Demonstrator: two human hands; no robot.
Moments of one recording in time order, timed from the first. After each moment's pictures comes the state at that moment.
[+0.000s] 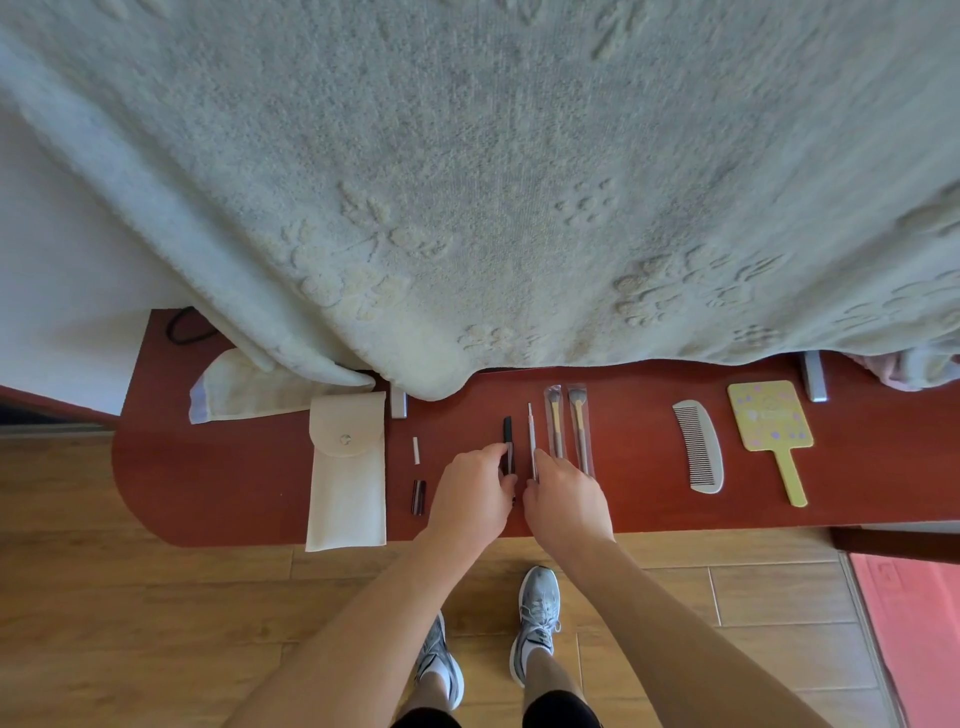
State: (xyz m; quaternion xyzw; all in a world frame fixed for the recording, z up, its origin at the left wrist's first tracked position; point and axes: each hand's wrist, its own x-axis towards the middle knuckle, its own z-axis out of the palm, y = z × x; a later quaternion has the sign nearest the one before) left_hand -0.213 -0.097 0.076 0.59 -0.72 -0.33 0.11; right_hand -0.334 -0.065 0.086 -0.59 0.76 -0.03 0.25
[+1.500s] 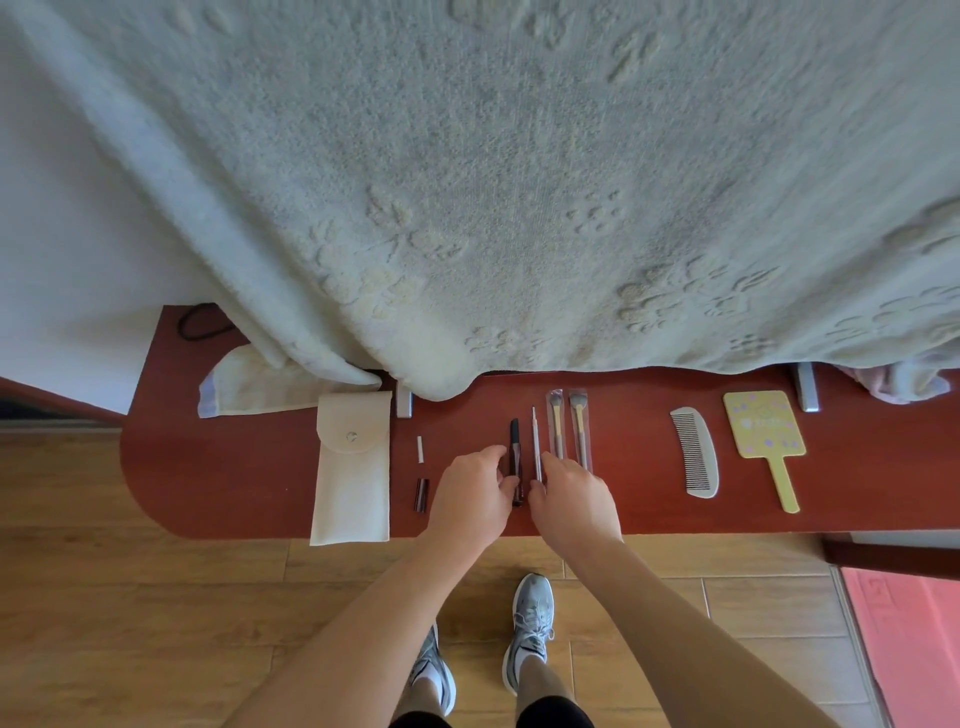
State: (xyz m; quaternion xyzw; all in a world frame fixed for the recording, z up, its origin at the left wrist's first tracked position) left_hand -0.209 -0.091 0.083 0.60 -0.72 -0.33 0.13; right_hand -0.341 -0.061 0.088 -0.60 0.76 -0.03 0.24
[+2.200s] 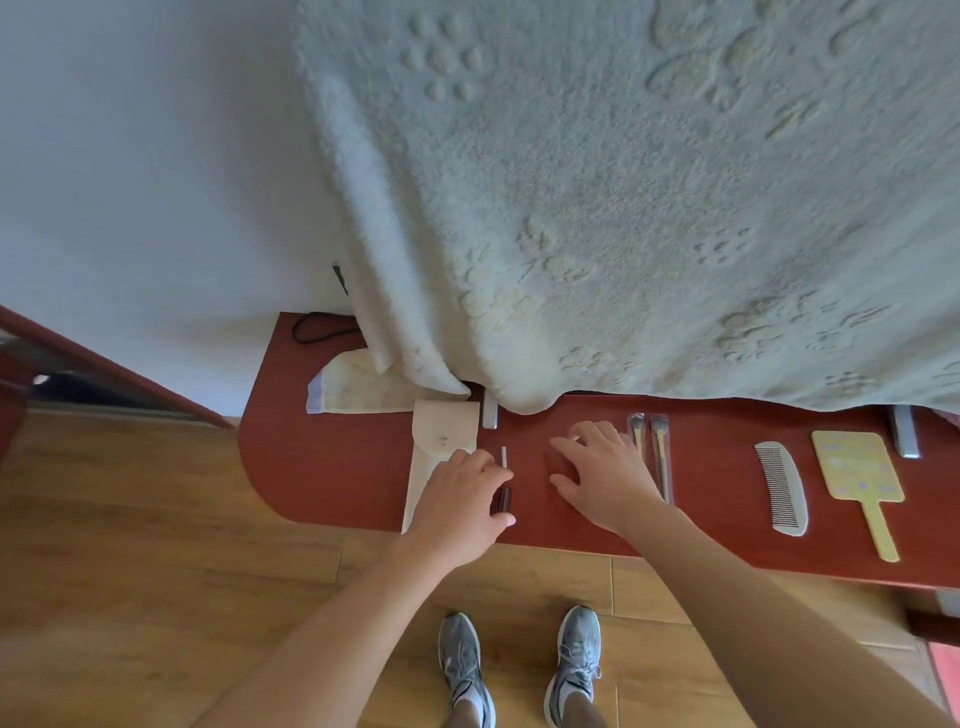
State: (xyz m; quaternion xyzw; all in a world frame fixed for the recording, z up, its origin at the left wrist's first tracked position) left_hand -0.092 -0.100 0.107 0.53 -0.81 -0.23 0.01; right_hand -0.305 -0.115 0.102 -0.77 0.62 0.04 0.16
